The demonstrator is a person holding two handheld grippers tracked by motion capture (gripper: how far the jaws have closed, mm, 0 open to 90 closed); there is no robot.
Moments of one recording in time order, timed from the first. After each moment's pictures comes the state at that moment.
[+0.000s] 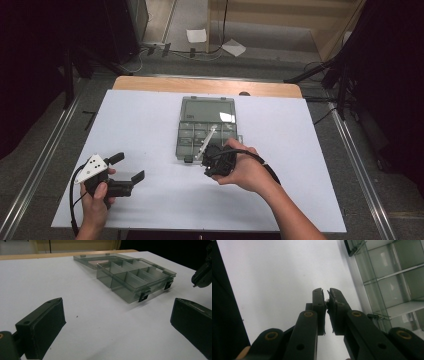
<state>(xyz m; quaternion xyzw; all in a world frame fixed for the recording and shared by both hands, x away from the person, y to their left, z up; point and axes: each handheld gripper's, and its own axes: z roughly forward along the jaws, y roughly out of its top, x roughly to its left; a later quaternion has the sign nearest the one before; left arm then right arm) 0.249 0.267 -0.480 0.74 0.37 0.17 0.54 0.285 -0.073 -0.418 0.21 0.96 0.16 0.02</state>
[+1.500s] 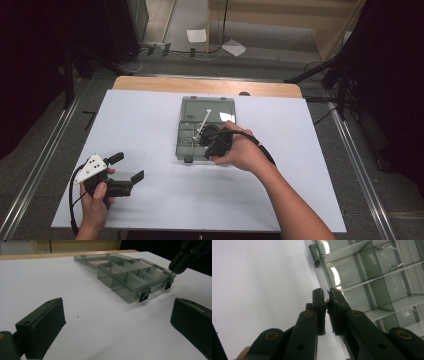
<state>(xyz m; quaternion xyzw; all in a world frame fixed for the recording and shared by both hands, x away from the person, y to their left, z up) 0.250 0.269 -0.480 0.74 0.37 0.17 0.54 0.333 -0.068 -0.410 0.22 0.96 0.14 0.03</state>
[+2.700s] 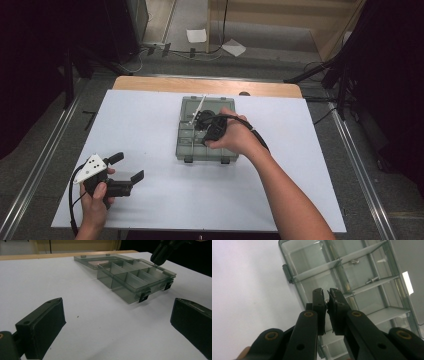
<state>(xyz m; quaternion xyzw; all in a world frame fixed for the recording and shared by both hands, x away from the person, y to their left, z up) 0.250 0.269 -0.480 0.74 0.37 0.17 0.54 0.375 -0.059 -0.404 0.24 0.96 0.13 0.03</state>
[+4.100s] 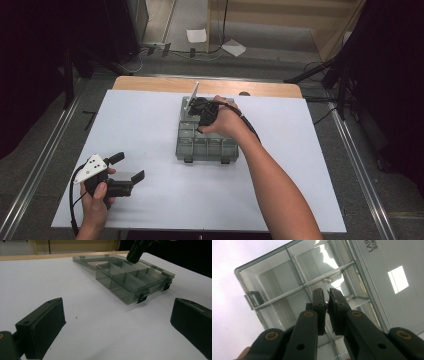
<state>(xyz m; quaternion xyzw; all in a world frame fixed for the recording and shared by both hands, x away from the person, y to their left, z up) 0.249 0.268 -0.479 0.74 0.37 0.17 0.54 0.430 -0.042 -0.416 0.27 0.96 0.11 0.03</state>
